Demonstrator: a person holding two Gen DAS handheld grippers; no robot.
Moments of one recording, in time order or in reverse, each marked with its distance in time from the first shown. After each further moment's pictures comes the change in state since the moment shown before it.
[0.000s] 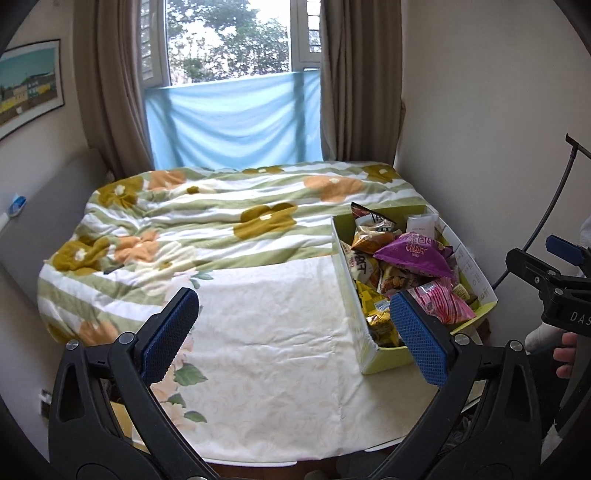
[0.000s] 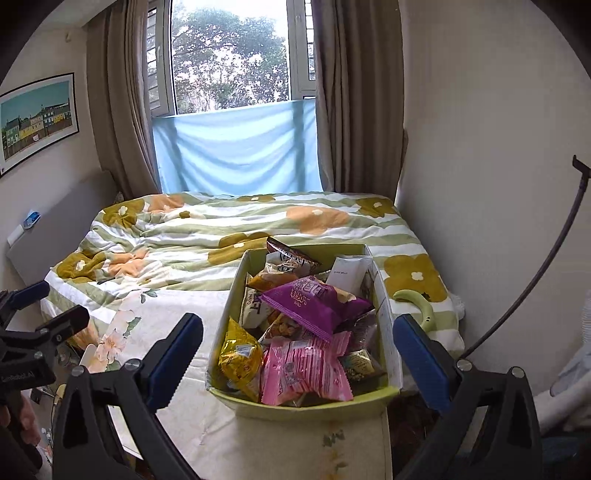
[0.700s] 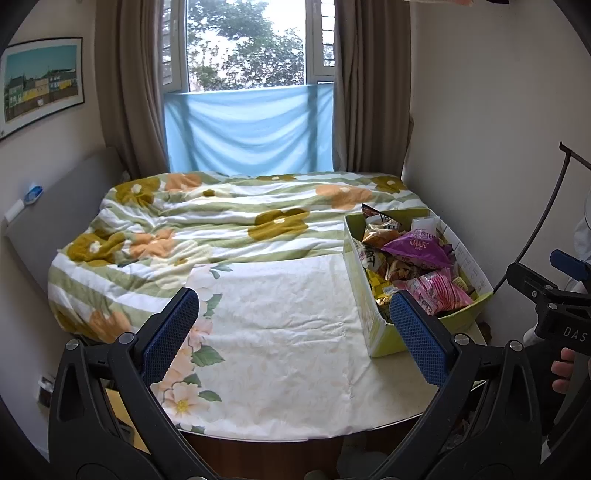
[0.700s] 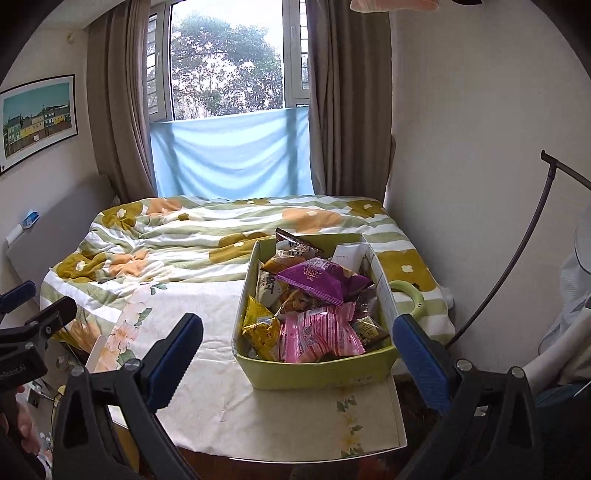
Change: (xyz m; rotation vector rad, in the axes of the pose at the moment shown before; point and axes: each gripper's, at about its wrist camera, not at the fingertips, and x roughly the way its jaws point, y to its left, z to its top) left arm -0.050 0.020 -0.036 -0.034 -0.047 0.030; right arm -0.044 0.032 -0.036 0.000 -0.027 -0.042
